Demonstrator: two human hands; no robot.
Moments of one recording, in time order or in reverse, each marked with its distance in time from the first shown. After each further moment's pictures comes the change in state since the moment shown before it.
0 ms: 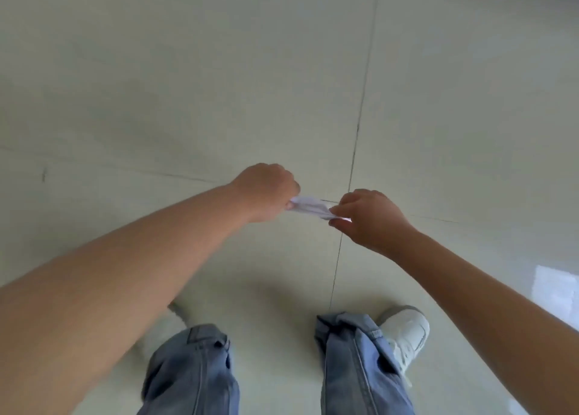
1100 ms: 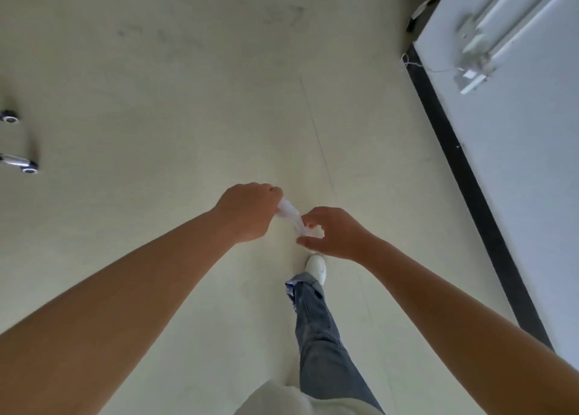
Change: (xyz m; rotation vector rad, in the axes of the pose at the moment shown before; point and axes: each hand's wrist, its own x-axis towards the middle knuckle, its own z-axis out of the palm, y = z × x) left_hand -0.937 -0.335 -0.051 -0.575 0.377 -1.272; right_hand -0.024 -0.951 -0.382 -0.266 -0.380 -0.877
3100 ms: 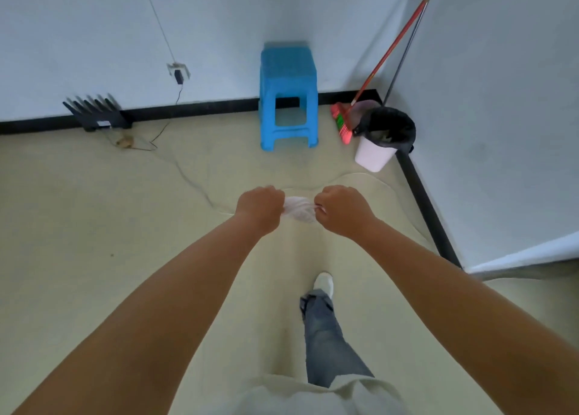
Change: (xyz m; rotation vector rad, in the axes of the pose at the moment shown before) left_hand 1.289 -1.189 -0.719 -0.114 0.098 -0.324; right_hand 1.504 -0.335 -1.165 -0.609 0.428 -0.237
